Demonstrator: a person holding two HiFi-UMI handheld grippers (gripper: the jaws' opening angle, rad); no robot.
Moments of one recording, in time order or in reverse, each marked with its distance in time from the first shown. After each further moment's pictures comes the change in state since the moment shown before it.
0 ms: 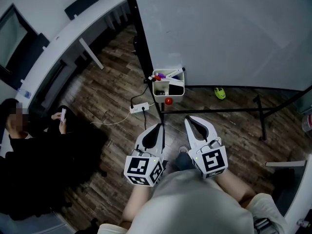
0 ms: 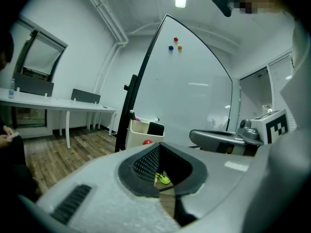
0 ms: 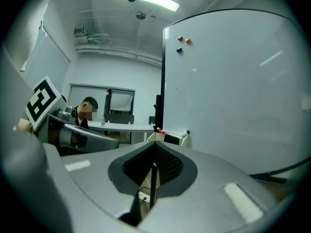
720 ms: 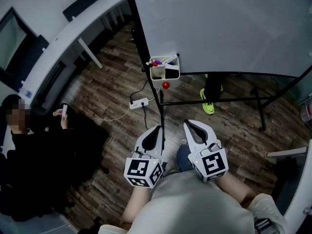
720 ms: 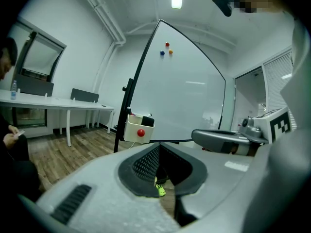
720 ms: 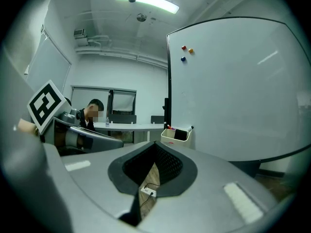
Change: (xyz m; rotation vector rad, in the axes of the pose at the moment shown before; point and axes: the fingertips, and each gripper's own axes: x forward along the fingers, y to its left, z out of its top) left arm -0.069 -0.035 -0.029 0.012 0.026 -0.022; right arm -0.074 0.052 -0.008 0.020 0.014 -0.002
